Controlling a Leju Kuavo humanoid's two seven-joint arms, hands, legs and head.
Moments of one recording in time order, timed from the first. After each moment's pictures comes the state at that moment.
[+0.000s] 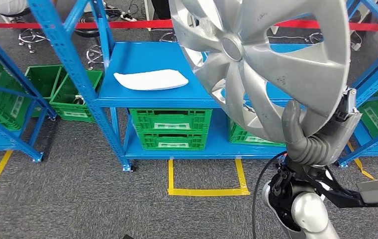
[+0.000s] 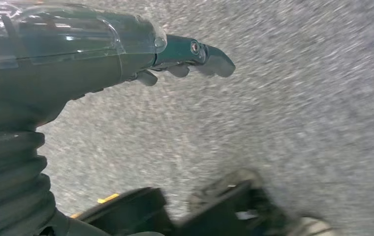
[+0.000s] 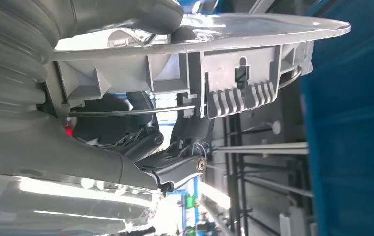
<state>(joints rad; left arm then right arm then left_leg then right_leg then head) -0.13 0.00 -1.01 -0.25 0.25 0.44 -0.07 -0.24 -0.22 0.43 -2.08 -0.10 -0.68 -0.31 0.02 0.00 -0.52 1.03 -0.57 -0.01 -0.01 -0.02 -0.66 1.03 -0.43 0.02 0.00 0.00</state>
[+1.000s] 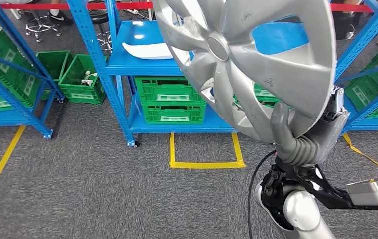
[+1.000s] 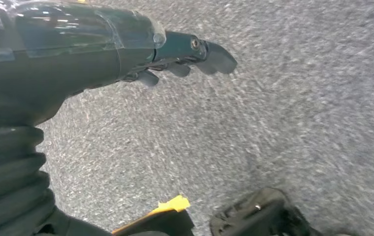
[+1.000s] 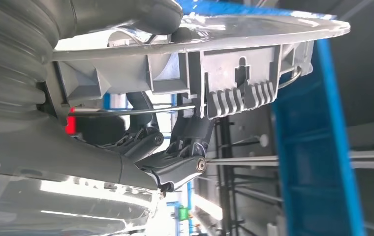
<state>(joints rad) -0.13 0.01 -1.07 -0.24 0.21 0.47 0.01 -0.27 -0.21 0.49 -2.06 -0.12 -0.68 -0.36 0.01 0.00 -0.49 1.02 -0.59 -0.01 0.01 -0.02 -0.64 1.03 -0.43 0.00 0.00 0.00</state>
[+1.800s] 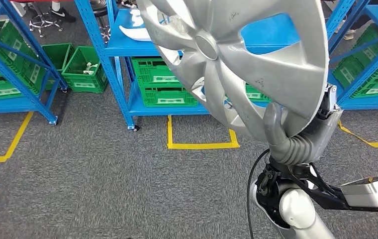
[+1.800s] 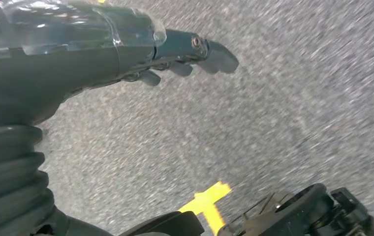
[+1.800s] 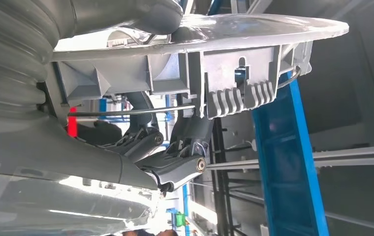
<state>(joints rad) -0.16 0.03 -1.12 -0.24 0.16 0.46 0.04 -0.31 -0.21 0.53 -2.06 -0.13 -0.68 -0.36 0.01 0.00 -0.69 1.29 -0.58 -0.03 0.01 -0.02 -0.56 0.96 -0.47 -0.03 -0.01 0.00</state>
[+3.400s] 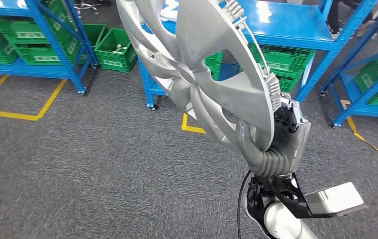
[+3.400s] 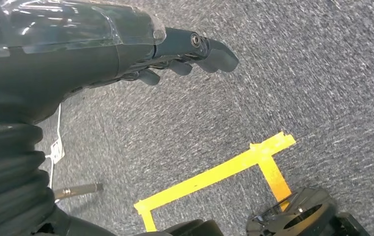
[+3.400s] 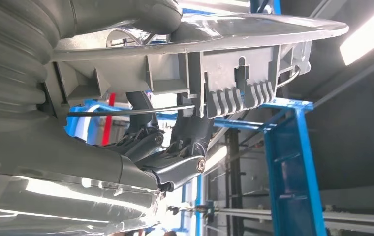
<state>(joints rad) -0.15 0.02 -1.14 -0.24 0.15 0.45 0.09 -0.25 -0.20 0.61 -2.01 0.02 -0.68 -0.30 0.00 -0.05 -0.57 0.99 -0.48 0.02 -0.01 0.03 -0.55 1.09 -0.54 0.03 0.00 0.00</state>
